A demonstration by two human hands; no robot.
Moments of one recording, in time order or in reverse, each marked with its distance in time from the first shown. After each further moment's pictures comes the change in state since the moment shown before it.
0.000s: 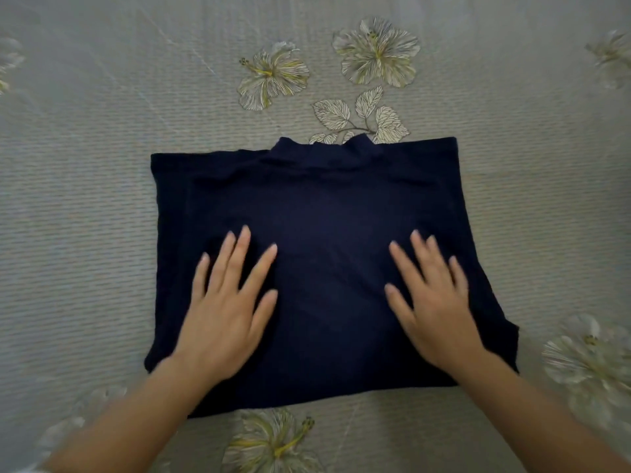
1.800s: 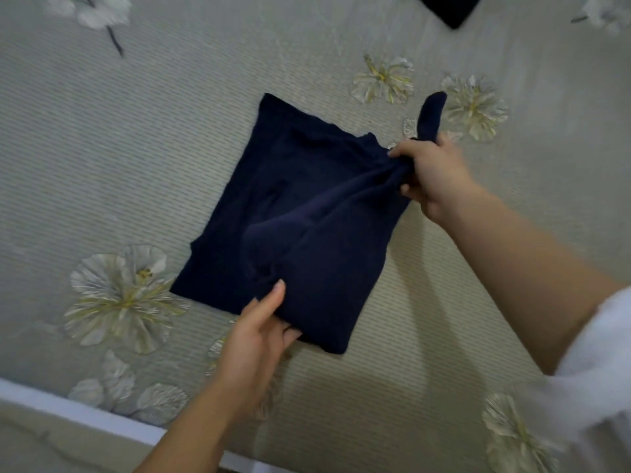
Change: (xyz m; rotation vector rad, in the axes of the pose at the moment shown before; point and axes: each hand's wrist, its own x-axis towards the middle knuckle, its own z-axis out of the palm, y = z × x) left_hand -0.088 0.107 -0.041 -2.346 0.329 -0.656; right_hand 0.151 -0.124 -0.108 1.065 -0.294 0.362
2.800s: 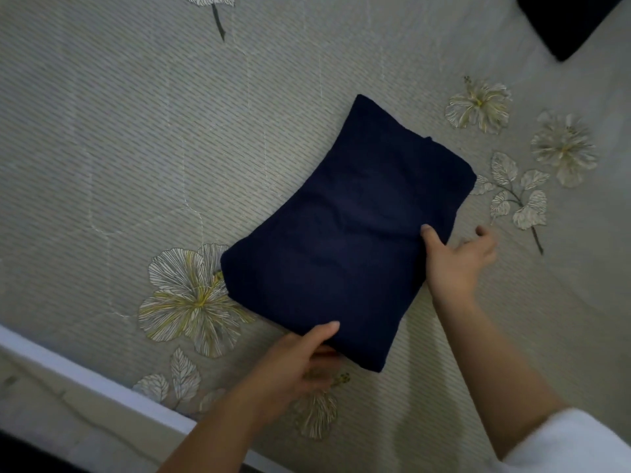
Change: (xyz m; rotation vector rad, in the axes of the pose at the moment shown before) left_hand 0.006 0.029 -0.076 0.254 0.146 -0.503; right_hand -0.017 0.093 0.073 -0.387 0.387 -0.037
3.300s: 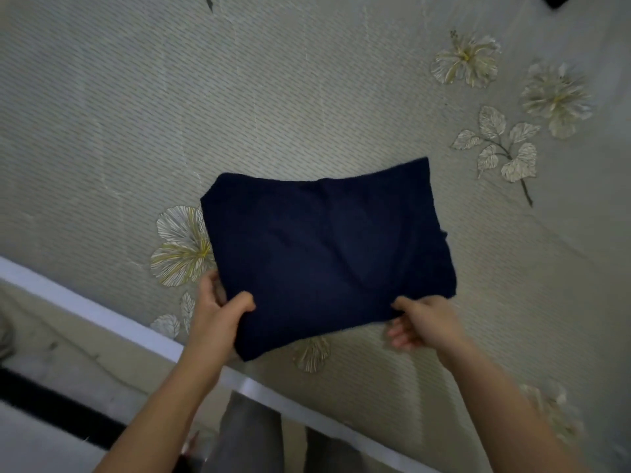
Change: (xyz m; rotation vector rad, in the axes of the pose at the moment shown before) left_hand -0.052 -0.023 -0.032 0.085 0.565 0.427; right_hand -0.081 0.070 -0.077 -0.242 -0.650 0.489
